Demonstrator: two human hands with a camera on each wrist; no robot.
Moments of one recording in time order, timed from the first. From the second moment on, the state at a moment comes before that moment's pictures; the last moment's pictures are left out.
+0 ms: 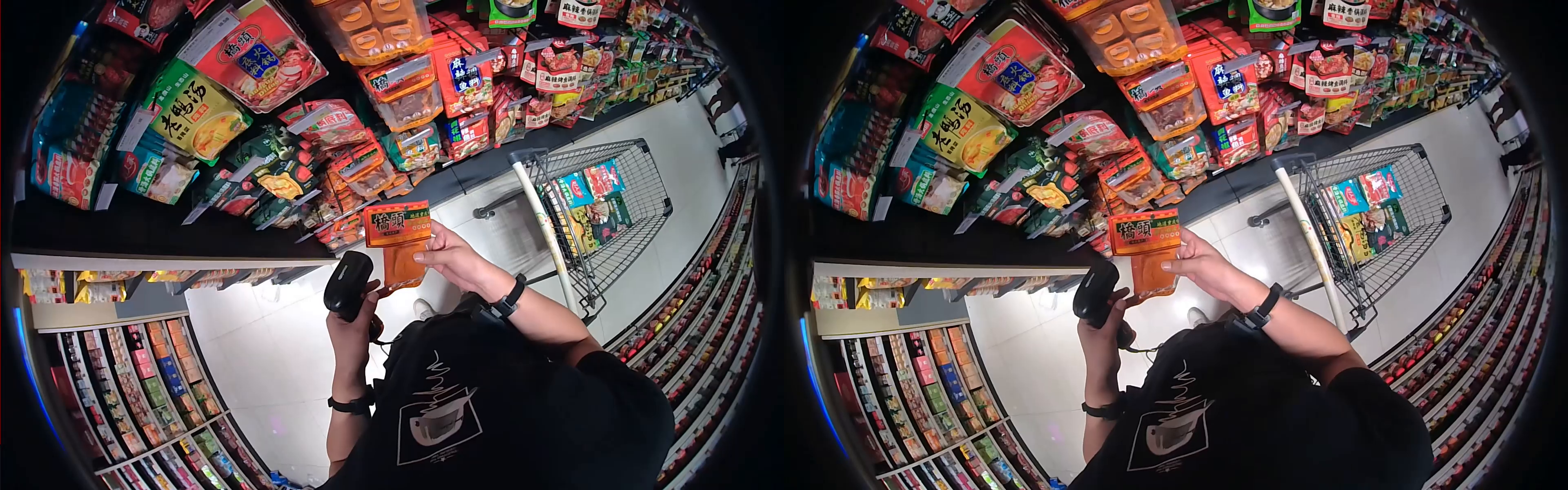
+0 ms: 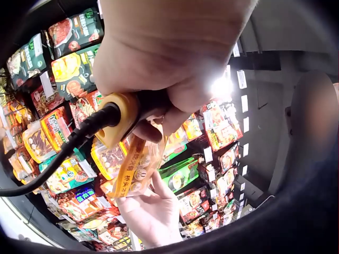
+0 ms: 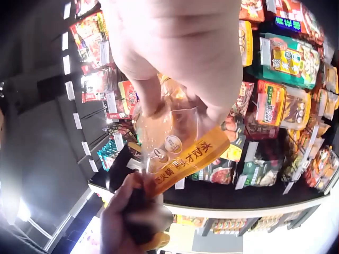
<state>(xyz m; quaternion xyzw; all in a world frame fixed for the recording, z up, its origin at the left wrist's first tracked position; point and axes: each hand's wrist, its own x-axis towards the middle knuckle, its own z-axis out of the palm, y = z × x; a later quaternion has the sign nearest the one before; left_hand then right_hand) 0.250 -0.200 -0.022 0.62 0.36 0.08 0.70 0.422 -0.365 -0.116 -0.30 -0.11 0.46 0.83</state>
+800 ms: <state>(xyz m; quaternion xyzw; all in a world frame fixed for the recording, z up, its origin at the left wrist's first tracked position) 0.253 -0.234 0.012 0.73 0.27 -0.22 0.58 0.443 -0.369 -0.179 0.09 -0.06 0.51 0.85</state>
